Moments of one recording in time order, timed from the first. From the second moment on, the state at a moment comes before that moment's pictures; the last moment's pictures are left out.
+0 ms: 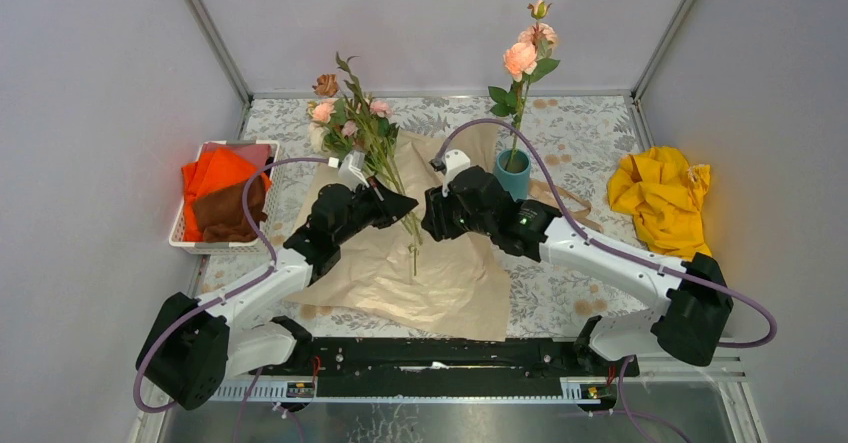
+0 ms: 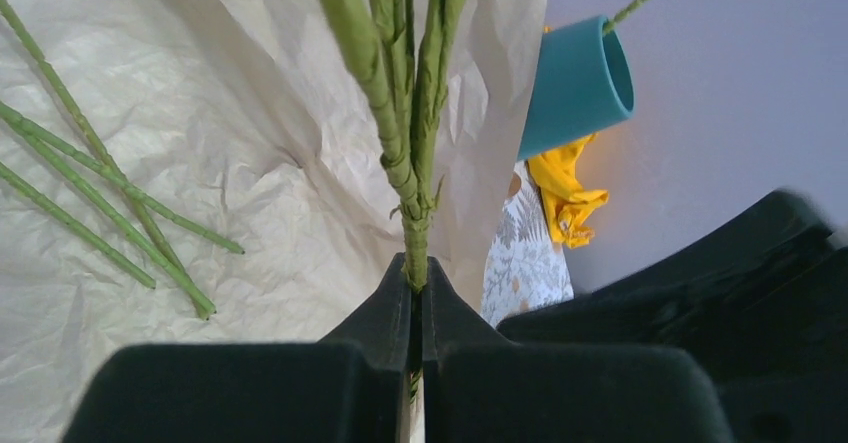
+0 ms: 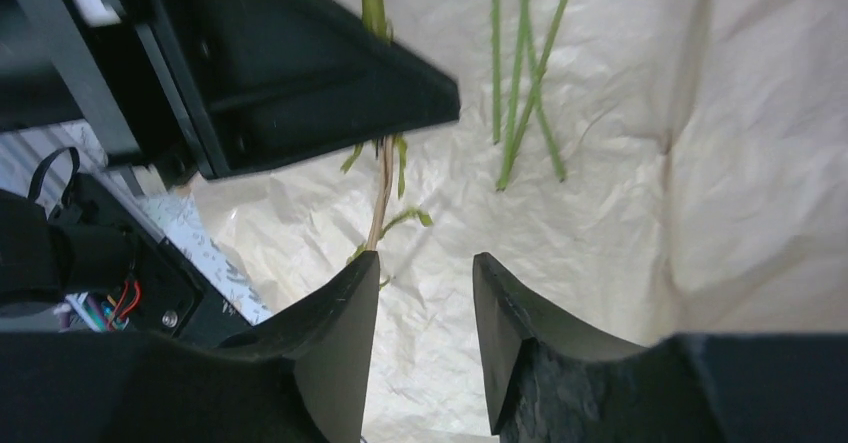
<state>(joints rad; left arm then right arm) -0.53 1.14 0.54 0.37 0.20 -0.92 0.93 1.37 1.06 -0.31 0.03 0.40</state>
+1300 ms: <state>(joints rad) -0.70 1.14 0.49 0.37 0.41 -0.83 0.92 1.62 1.50 -0.36 0.28 0.14</state>
